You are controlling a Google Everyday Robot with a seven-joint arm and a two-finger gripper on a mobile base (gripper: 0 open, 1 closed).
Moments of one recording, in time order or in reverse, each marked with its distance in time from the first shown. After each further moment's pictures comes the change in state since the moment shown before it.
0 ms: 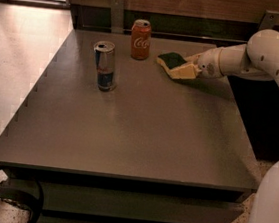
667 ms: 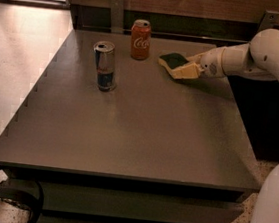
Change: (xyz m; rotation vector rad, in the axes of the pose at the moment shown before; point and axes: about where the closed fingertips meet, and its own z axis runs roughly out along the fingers) arm 0.000 -0.003 -0.007 0.012 -0.001 0.000
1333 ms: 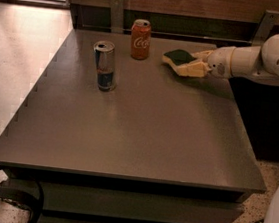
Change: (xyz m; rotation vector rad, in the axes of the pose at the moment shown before) arm -0.012 -0.001 -0.019 -0.016 -0.112 -0.022
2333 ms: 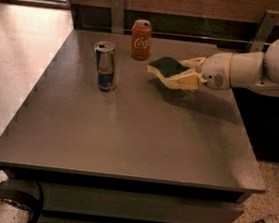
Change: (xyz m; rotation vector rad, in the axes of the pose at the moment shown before) arm -0.016 0.102 -0.025 -0.107 -0.003 -0.047
